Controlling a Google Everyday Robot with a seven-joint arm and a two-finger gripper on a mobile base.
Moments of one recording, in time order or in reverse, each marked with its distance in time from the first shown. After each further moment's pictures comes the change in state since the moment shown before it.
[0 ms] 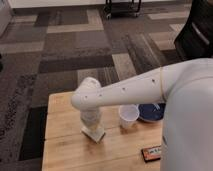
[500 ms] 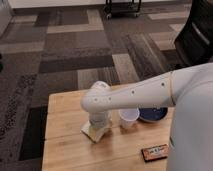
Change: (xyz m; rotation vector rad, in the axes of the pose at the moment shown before) arm 0.004 -0.003 0.008 -0.007 0.001 0.024
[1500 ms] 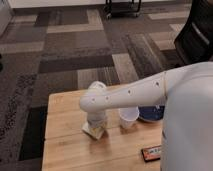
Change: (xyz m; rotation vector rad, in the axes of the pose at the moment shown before) arm -0.021 0.012 0.013 -0.020 -0.007 -0.078
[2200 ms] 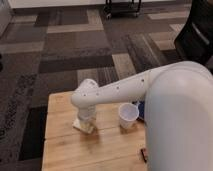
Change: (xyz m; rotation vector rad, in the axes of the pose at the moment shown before) arm -0.075 0.009 0.012 -0.050 -0.090 -0.133
